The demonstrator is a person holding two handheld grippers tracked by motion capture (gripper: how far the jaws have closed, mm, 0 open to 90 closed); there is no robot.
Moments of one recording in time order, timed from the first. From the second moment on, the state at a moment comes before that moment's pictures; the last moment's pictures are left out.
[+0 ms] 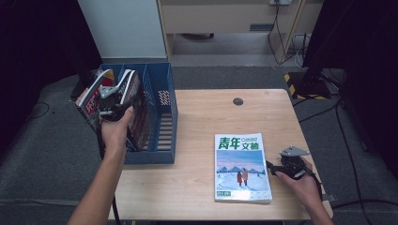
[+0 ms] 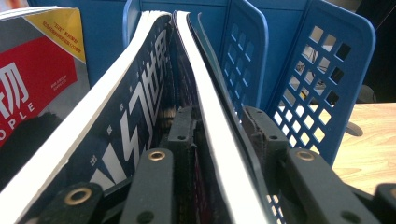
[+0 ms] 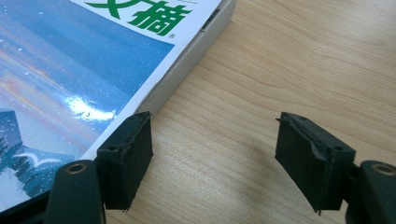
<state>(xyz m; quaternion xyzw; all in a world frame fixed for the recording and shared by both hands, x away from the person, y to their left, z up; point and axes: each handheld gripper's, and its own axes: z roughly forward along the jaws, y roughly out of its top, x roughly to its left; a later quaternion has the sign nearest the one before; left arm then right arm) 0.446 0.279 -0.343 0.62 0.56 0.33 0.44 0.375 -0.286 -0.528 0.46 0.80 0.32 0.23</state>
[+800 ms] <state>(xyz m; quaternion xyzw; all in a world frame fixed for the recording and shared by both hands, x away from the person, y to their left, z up) 0.432 0.283 -0.344 0.61 0.56 0.34 0.44 0.375 -0.285 -0.528 0.46 0.80 0.32 0.23</state>
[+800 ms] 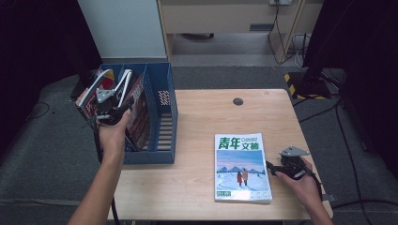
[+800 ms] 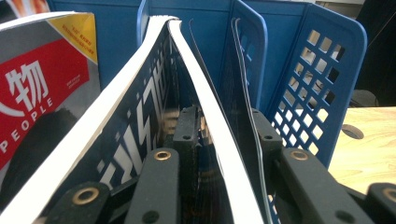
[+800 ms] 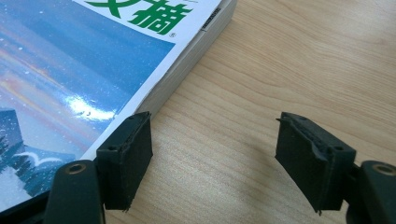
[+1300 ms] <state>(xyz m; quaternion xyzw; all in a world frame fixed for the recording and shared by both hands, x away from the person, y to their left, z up) 0.417 0.298 -0.342 0.61 0.57 0.32 0.45 0.374 -0.285 -0.529 0.46 0.80 0.32 0.23</state>
